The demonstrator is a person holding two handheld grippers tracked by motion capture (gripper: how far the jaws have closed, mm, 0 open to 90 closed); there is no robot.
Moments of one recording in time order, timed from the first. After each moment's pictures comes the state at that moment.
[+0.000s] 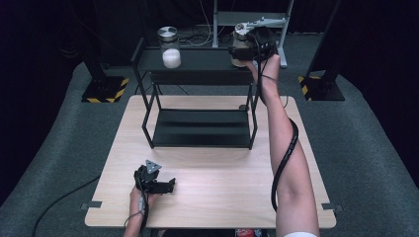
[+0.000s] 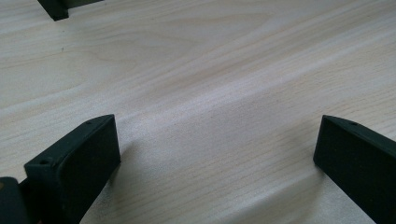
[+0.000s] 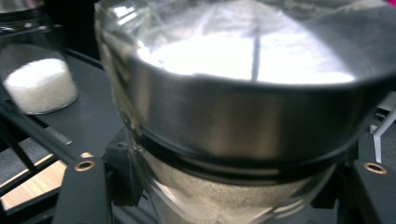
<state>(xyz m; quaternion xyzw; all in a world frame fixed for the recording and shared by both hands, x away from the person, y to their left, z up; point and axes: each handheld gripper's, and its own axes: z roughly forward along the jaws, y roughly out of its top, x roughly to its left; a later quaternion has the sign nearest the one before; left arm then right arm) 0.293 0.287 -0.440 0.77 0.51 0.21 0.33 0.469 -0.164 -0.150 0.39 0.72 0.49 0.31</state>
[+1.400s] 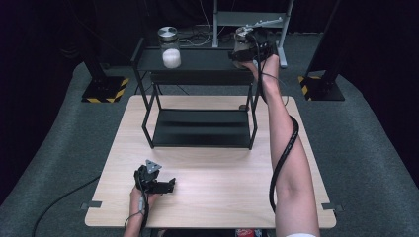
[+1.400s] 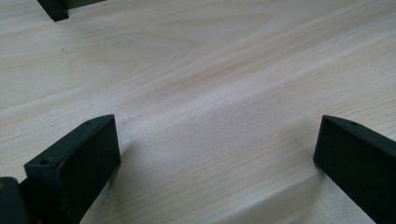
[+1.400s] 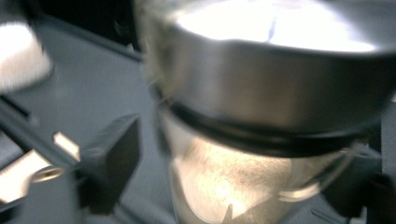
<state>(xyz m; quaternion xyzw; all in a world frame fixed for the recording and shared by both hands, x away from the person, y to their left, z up) 0.294 0.287 -0.440 0.77 0.51 0.21 0.33 0.493 -0.163 -0.144 0.41 0.75 0.44 0.28</state>
